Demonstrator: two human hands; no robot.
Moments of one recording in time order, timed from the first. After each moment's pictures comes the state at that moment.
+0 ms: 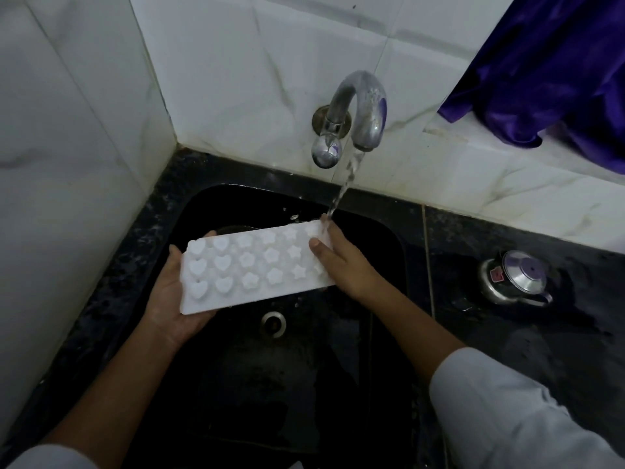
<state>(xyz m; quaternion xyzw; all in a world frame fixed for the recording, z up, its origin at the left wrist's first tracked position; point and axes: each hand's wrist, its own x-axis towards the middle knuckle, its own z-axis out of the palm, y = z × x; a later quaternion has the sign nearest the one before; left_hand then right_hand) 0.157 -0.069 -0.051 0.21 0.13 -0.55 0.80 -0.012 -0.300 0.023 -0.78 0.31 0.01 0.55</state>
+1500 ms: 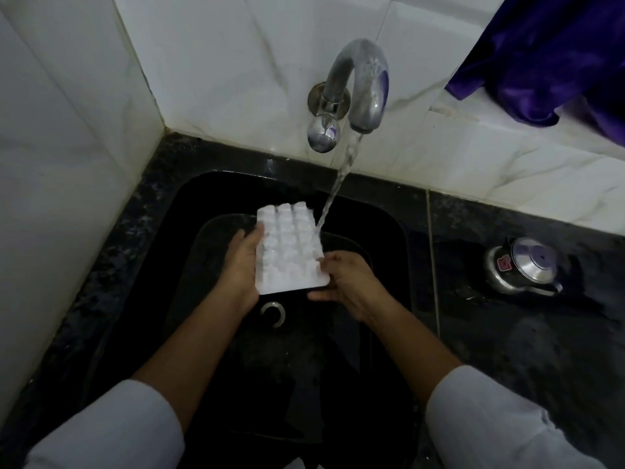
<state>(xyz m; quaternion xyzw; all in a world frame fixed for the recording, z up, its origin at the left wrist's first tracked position) 0.117 -0.173 -0.040 0.51 0.14 -0.47 0.71 -0.024 -0.291 -0.009 -0.51 0.49 -0.02 0.71</state>
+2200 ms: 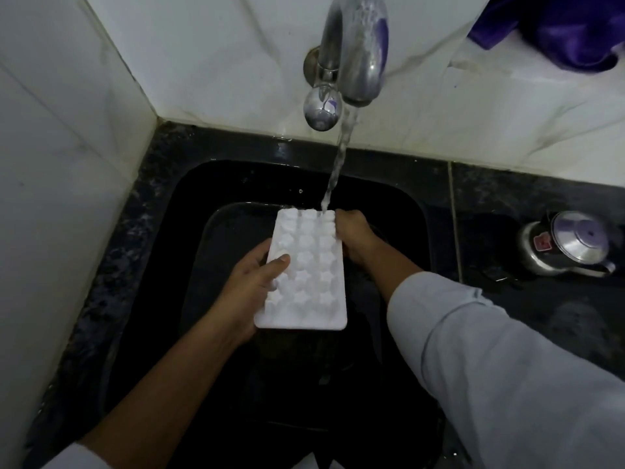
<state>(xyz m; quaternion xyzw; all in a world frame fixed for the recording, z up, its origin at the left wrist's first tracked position) 0.091 -0.141 -0.019 0.63 -0.02 -0.50 0.59 0.038 -0.342 -0.051 -0.55 0.56 -0.01 0.62</state>
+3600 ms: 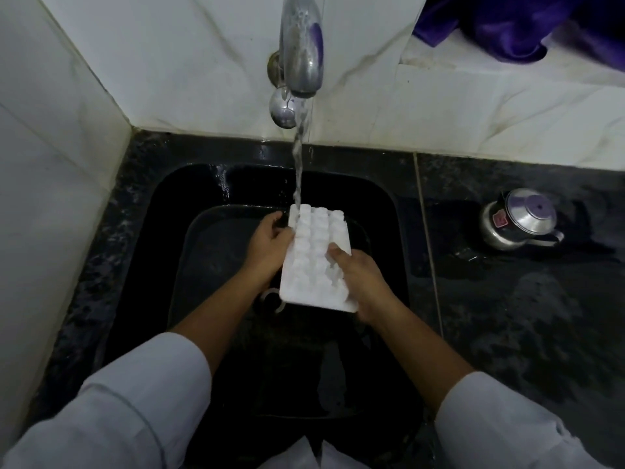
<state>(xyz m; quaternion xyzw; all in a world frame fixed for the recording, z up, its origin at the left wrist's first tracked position) 0.094 -0.215 -0.066 0.75 -0.11 -0.41 0.51 -0.069 -0.284 -0.030 -0.43 0.53 -0.09 0.72</state>
